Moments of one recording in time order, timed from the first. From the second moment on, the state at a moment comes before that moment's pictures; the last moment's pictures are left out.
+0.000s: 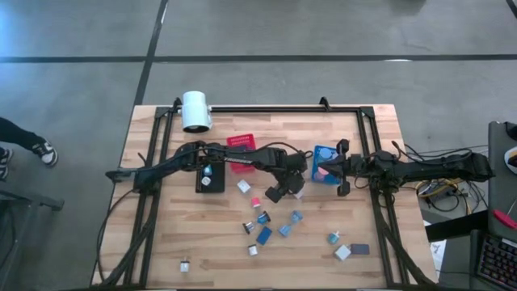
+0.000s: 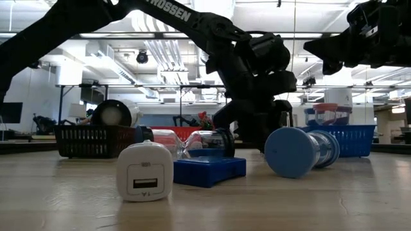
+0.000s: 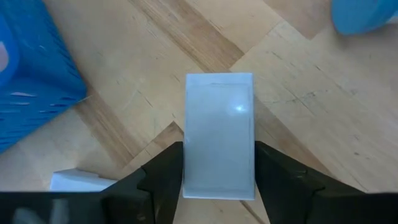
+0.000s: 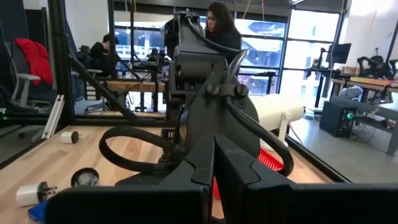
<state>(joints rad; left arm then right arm) 0.07 2.47 1.98 -0.66 0.25 0.80 -0.05 0.55 0.01 0.66 0.03 -0.03</state>
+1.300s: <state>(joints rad) 0.12 1.16 0.84 -0.20 0.38 0.35 -0.05 0.55 0.01 0.66 0.03 -0.02</state>
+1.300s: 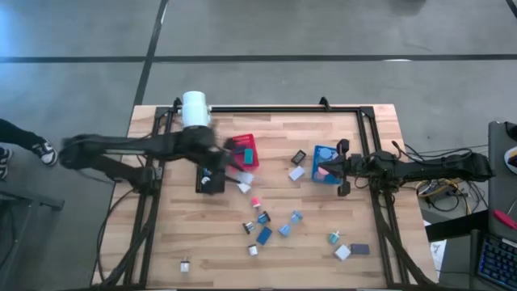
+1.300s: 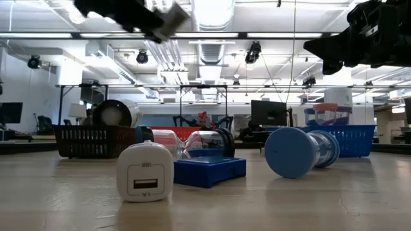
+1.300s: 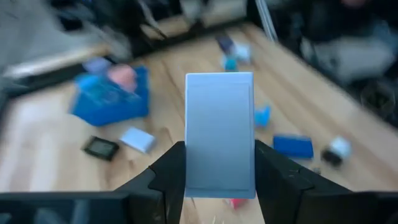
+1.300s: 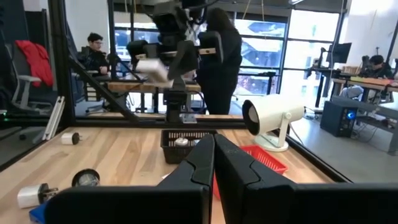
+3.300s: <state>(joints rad) 0.17 0.61 0.45 0.02 -0.17 -0.03 -0.05 0.55 0.01 0.69 0.03 0.00</state>
